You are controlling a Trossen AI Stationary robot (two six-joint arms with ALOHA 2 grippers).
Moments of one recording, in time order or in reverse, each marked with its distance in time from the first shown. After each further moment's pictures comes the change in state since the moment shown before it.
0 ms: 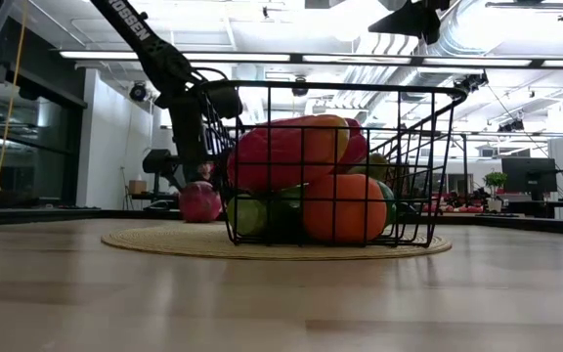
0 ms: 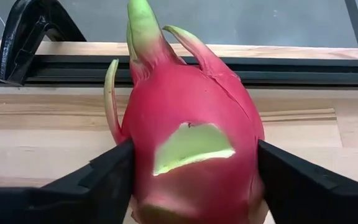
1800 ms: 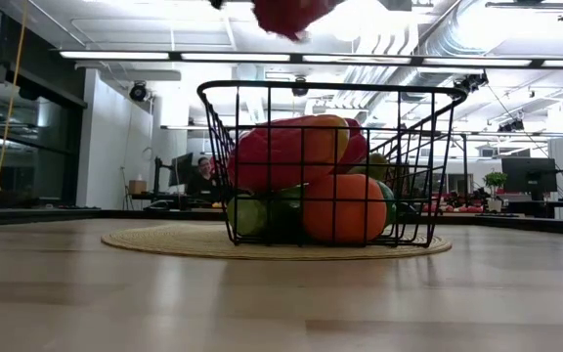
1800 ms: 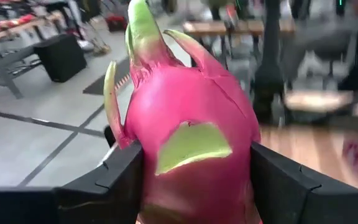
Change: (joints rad) left arm -0.674 -0.464 0.170 0.225 0.080 0.863; right arm 0.000 -0.079 0.121 0.104 -0.005 -0.122
